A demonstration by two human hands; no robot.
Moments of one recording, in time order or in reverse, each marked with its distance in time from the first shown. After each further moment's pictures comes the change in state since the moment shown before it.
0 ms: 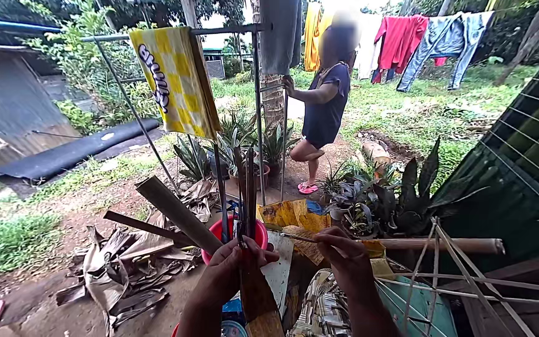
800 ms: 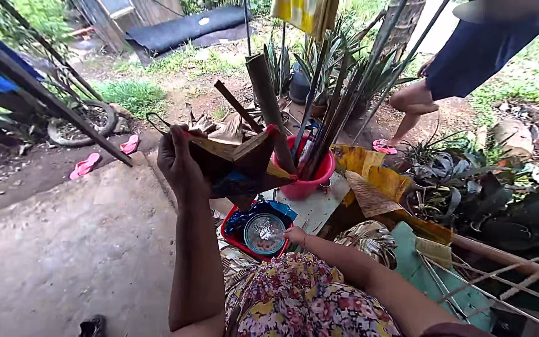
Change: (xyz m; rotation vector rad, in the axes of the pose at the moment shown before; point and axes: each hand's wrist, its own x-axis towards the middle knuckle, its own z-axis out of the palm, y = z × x) left_hand -0.150 0.104 -0.002 0.859 1.398 0.598; right_hand -0.232 0.245 0.146 -0.400 -1.029 1.453
